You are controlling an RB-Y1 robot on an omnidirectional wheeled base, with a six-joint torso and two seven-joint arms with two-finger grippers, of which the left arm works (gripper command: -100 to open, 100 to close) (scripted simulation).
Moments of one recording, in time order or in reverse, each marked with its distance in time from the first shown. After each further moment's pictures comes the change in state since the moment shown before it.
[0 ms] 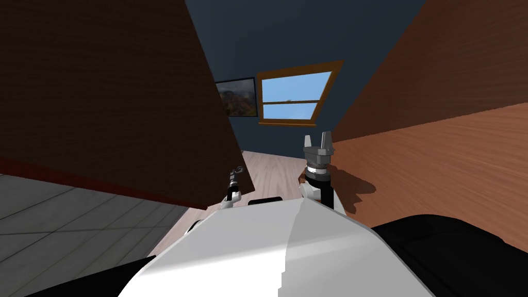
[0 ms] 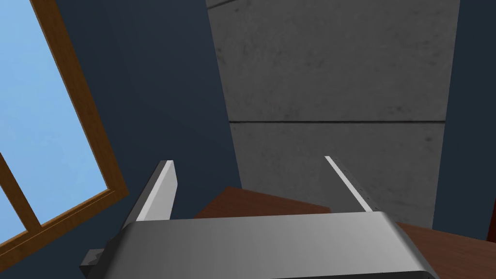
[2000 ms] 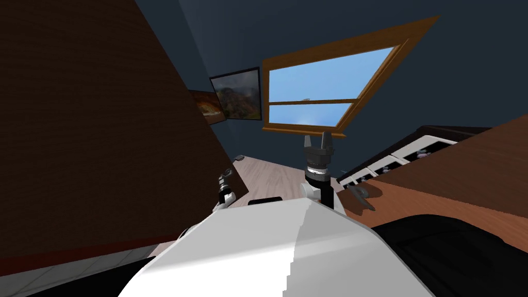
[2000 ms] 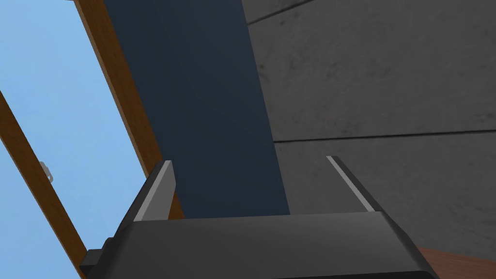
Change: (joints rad) arm 0.019 0.038 0.185 0.005 0.127 -0.012 -0.075
